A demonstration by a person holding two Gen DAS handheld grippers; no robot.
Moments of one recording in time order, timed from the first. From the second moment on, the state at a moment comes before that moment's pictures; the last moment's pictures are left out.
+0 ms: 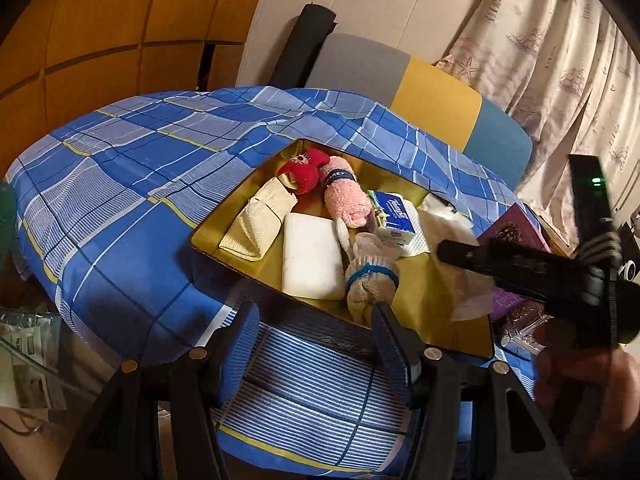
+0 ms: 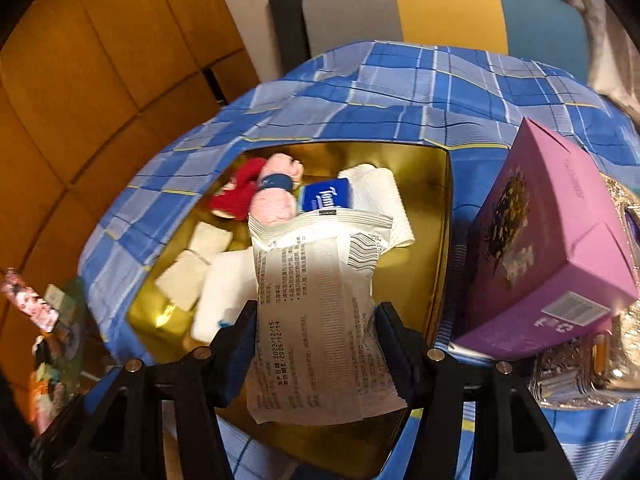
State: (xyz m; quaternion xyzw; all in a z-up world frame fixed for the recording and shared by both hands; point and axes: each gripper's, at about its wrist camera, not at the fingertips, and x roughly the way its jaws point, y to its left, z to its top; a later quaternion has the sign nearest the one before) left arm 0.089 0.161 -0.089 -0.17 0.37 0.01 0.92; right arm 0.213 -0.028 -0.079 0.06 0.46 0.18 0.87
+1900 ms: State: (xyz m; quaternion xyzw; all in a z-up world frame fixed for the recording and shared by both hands) left arm 0.044 0.003 -0.109 -0.05 0.41 -0.22 0.89; right arm 0.091 -0.328 -0.061 0.16 0.36 0.02 0.92
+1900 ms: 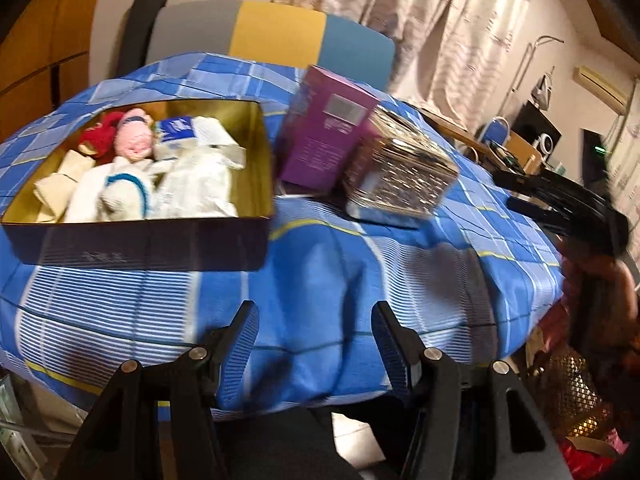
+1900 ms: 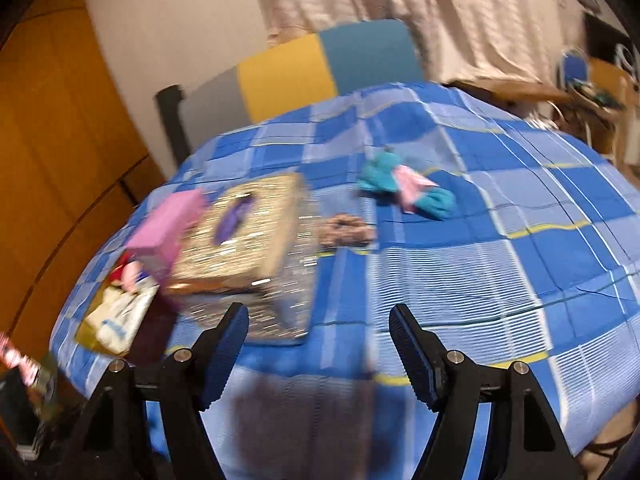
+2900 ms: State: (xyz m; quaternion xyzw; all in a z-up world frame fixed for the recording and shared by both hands) left arm 0.052 -0.063 -0.104 -0.02 0.44 -0.25 0.86; right arm 0.217 -0.408 -0.126 0.28 0.47 0.04 0.84
